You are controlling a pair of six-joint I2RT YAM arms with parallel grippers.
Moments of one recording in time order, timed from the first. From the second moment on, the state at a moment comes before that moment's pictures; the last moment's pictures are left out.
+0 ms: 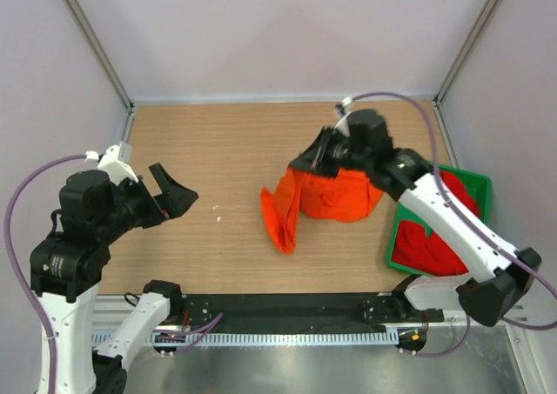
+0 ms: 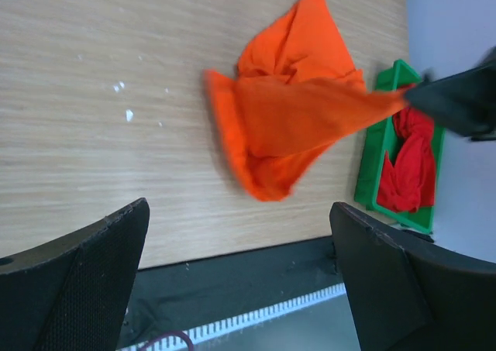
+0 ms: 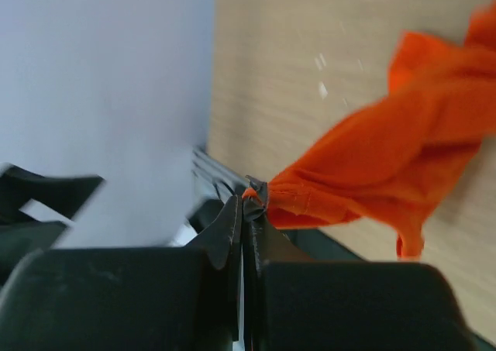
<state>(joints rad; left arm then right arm) -0.18 0.77 1.47 -1.21 0.20 -0.53 0.59 1.27 1.38 -0.54 -0.31 0.97</state>
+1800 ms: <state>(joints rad) -0.81 1.19 0.50 -0.48 0.18 -1.16 0.81 1.52 0.70 -0.25 -0.39 0.73</state>
